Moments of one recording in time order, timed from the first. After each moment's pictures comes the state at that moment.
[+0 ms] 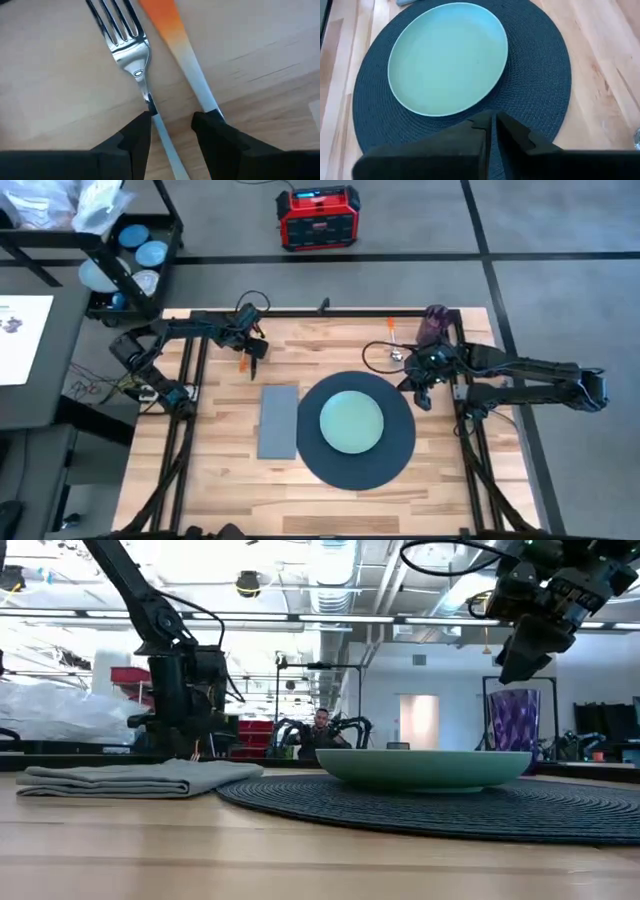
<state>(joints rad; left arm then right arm) 0.84 1.62 0.79 -0.47 -0.19 -0.33 -0.32 0.84 0.60 -0.63 -0.29 0.00</state>
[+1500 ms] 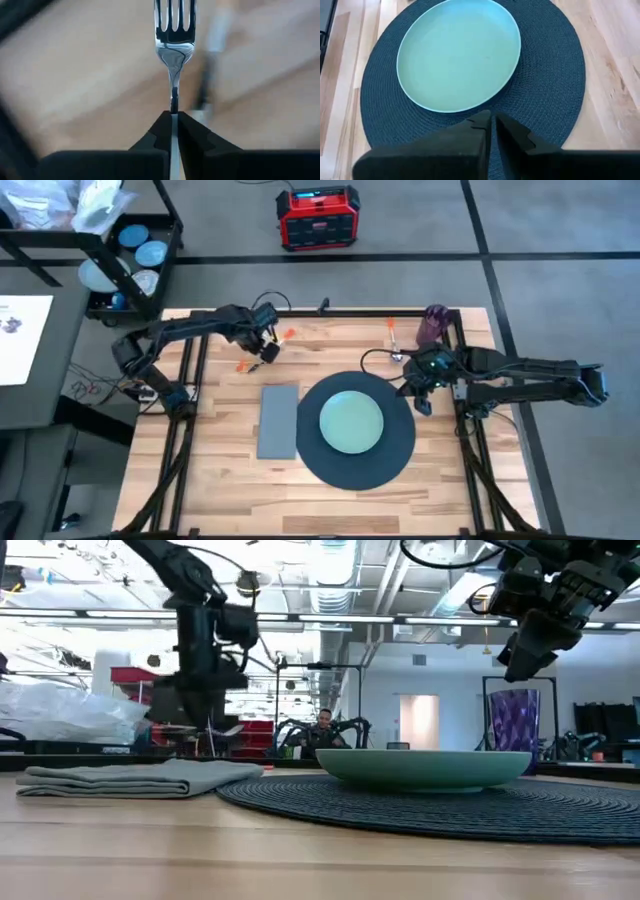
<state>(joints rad) 0.56 1.56 1.08 -0.90 -0.16 -0.44 -0.25 0.84 0.60 -0.63 -0.26 0.03</state>
